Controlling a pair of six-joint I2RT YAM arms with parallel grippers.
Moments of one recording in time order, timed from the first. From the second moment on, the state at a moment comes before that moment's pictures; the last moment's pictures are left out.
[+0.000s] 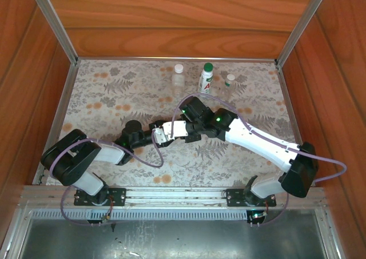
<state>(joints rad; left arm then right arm) -0.69 1.54 0.33 1.02 0.49 0.60 0.97 1.41 1.22 -0.75 -0.04 -0.92</state>
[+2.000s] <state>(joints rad) -0.70 1.51 0.31 1.01 0.47 0.59 0.98 1.41 1.21 -0.74 -0.04 -0.88</state>
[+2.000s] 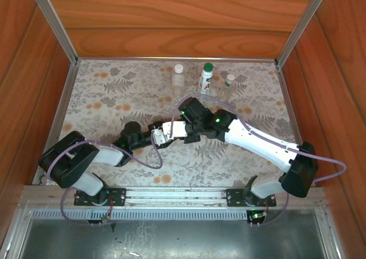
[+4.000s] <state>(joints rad) -0.70 1.51 0.30 1.00 0.47 0.60 0.97 1.42 1.22 -0.76 -0.07 -0.87</state>
